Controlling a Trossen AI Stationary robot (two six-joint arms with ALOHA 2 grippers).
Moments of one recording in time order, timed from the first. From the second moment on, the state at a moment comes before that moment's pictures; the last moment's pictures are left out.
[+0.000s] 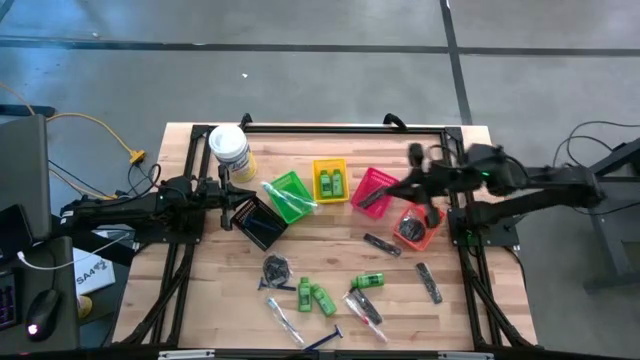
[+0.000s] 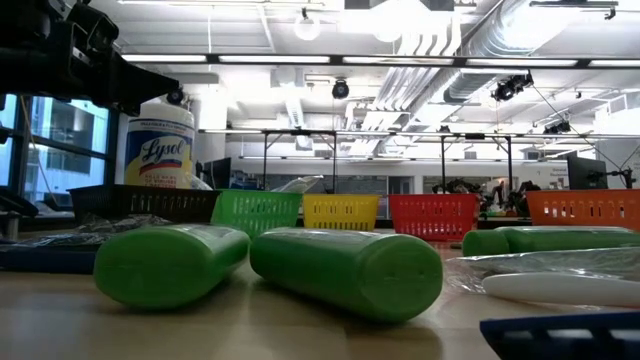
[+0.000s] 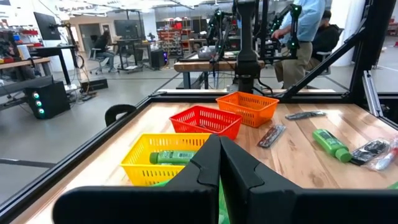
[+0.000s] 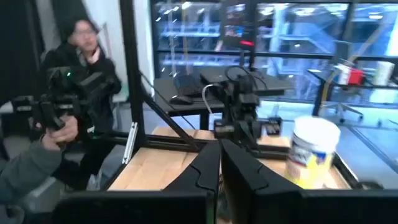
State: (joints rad) left arm 0.14 0.15 0.06 0.16 -0.04 0.05; right arm 0.01 0.82 0.88 -0.06 -0.14 -0.01
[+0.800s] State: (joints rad) left arm 0.14 0.15 0.06 0.15 -0.04 0.05; right arm 0.06 0.01 0.25 -0.12 -0.06 0.08
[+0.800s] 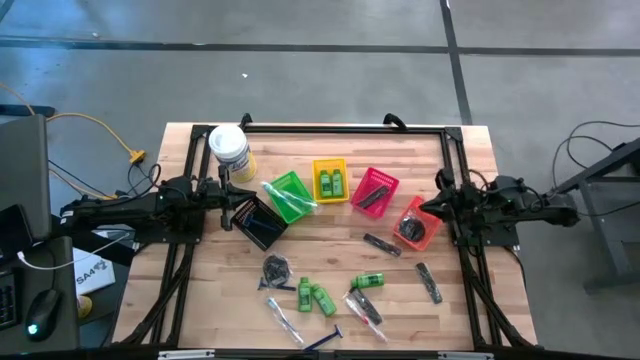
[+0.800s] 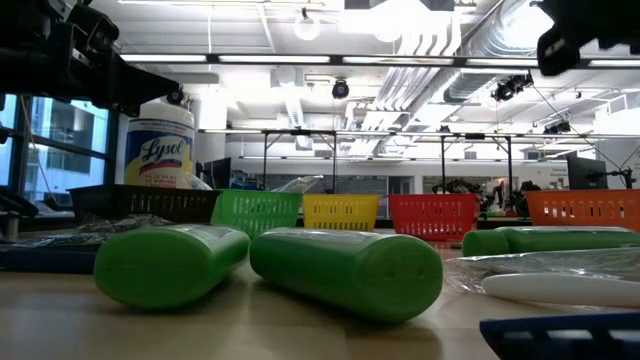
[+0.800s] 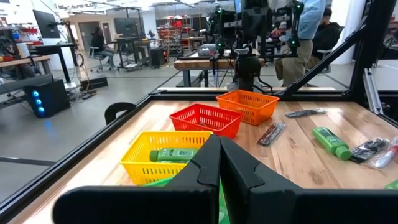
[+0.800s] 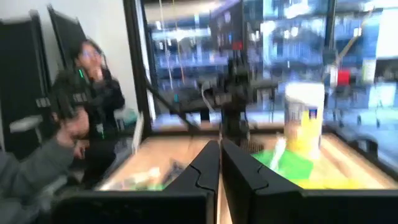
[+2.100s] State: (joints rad) left arm 0.14 0.16 0.06 0.11 -0.04 -0.05; right arm 0.06 0.02 0.06 -0.10 -0.06 0.09
